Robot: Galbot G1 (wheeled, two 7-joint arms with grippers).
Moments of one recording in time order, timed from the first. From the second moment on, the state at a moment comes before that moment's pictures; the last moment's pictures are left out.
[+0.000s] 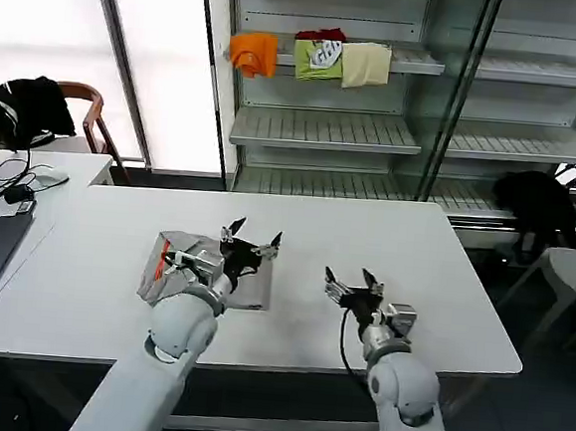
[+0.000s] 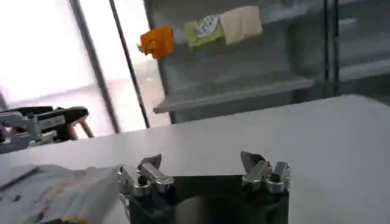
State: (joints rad) left arm 0.82 -1.29 -0.19 -1.79 -0.26 0.46 -0.06; right arm -1.03 1.53 0.39 1.85 0.32 -0.51 -0.02
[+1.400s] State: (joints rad) left arm 1.14 -1.13 -0.74 -1.82 -0.47 0.43 0.04; right arm -0.83 1.61 0.19 1.52 0.58 -0.58 0.06
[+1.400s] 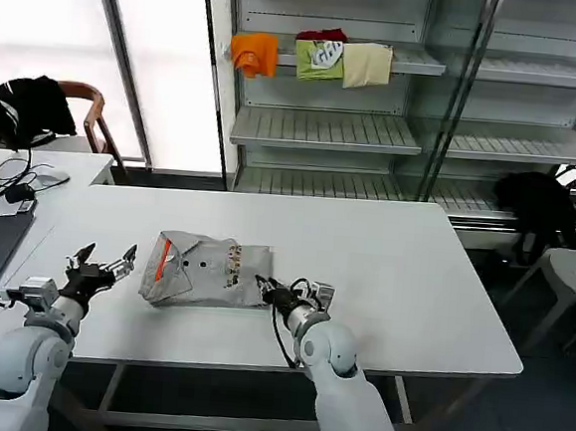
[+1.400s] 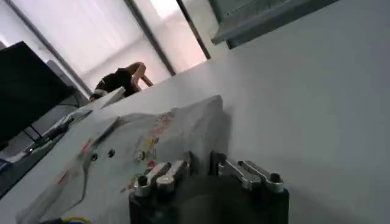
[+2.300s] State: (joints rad) left arm 1.17 -1.17 -0.76 -1.86 -0.50 0.44 0.04; right arm -0.96 1.56 0.31 1.81 0.68 -0.58 0.14
